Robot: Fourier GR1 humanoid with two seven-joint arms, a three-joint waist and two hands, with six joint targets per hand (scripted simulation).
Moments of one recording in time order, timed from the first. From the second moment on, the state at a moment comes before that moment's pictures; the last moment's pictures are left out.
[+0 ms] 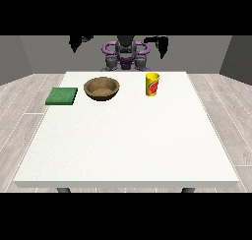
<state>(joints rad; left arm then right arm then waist) -0.11 0.02 -0.05 -1.73 0.00 0.12 0.03 -0.08 -0.06 -0.08 -1.84 -0.12 -0.03 0.17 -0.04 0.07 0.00</state>
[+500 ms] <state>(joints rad) -0.15 0.05 0.04 -1.38 0.01 0.05 -0.29 -0.11 -0.14 -0.18 -1.74 -0.22 0.09 0.05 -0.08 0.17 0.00</state>
